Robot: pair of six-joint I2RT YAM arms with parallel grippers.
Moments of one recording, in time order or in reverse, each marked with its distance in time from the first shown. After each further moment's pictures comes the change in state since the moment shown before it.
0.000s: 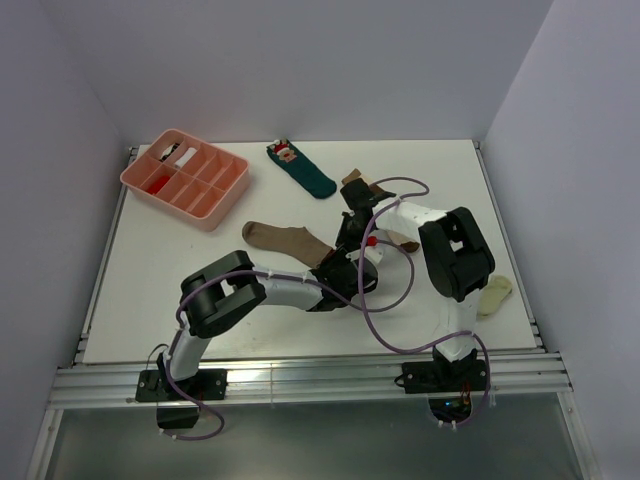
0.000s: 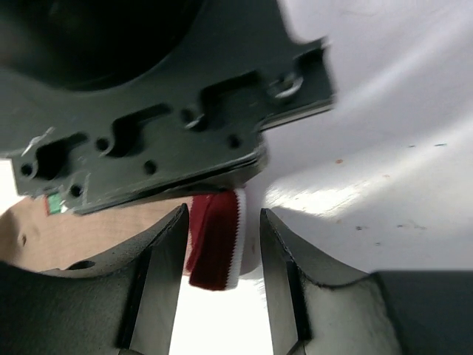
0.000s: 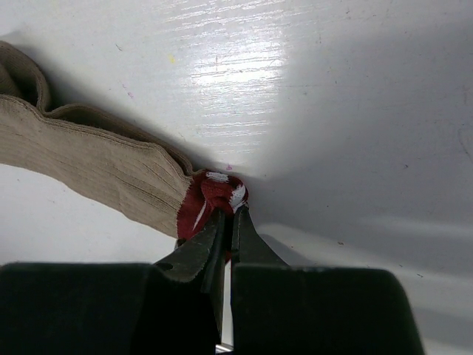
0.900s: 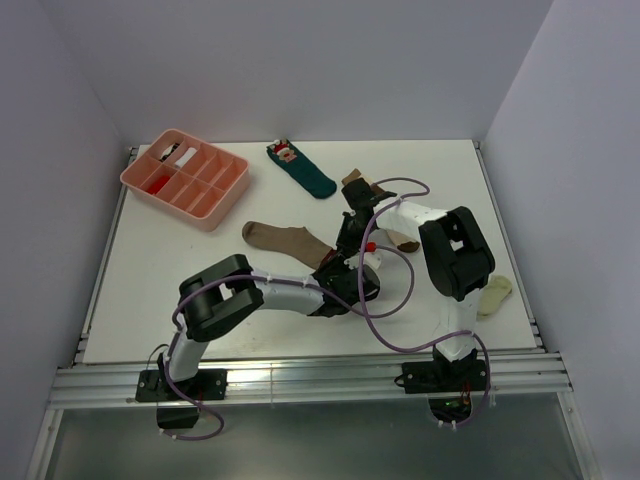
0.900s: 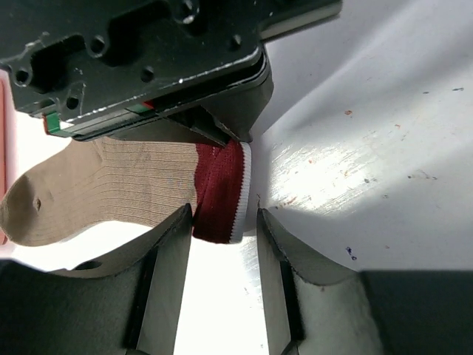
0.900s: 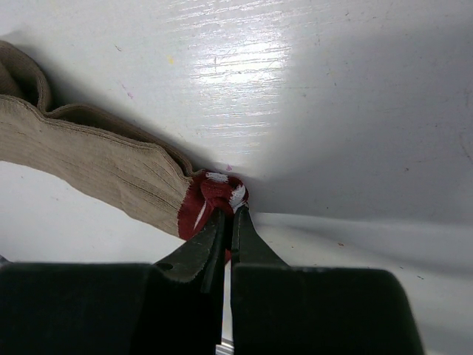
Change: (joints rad) left arm -0.035 -0.021 0.003 -0.140 -0.068 -0.080; right arm -0.010 0.004 -0.002 0.005 -0.025 0.000
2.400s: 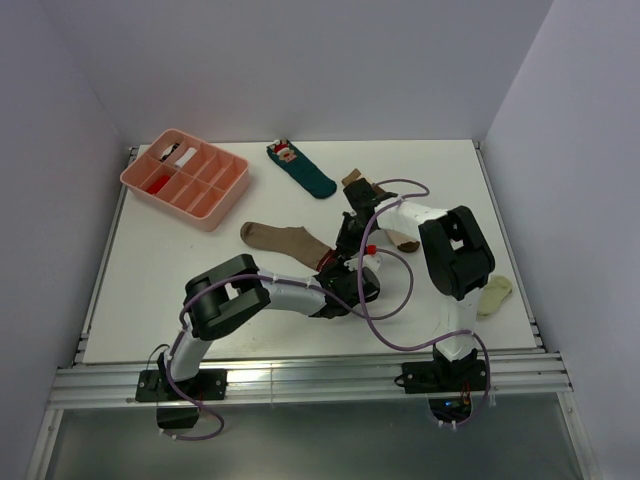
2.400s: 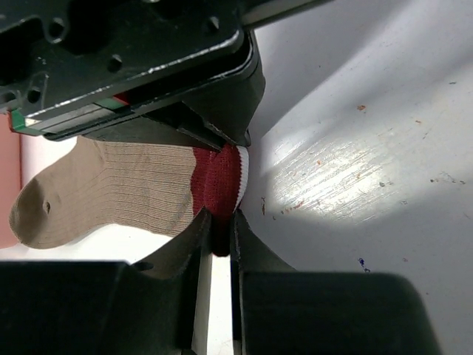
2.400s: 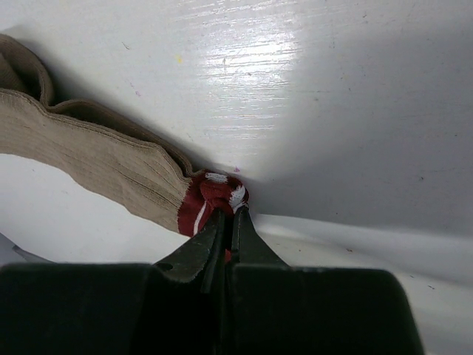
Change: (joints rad) left arm 0.003 0.038 -0.001 0.023 -0.039 0.037; right arm -0.010 0.006 -0.008 0.025 -0.044 0.000
